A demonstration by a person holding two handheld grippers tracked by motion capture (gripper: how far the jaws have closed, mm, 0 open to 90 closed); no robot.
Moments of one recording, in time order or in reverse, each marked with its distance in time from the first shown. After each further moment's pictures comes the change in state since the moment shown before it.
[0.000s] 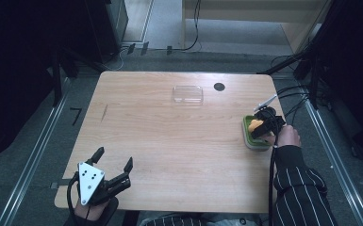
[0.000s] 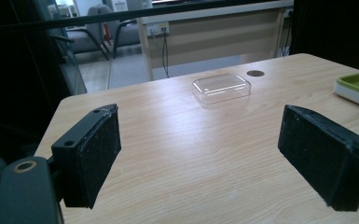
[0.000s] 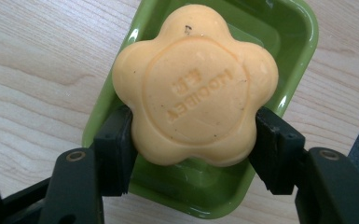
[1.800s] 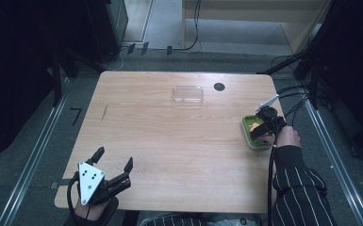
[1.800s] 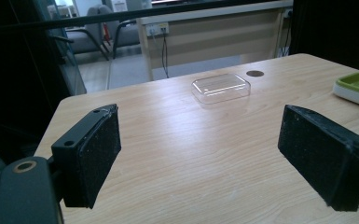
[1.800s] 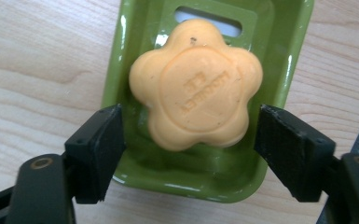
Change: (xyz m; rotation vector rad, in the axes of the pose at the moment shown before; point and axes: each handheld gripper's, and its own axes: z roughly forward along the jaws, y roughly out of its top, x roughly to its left) left arm 0.000 0.000 0.000 -0.001 -0.002 0.002; right arm -0.002 -0.002 -0.001 0.042 0.019 0.080
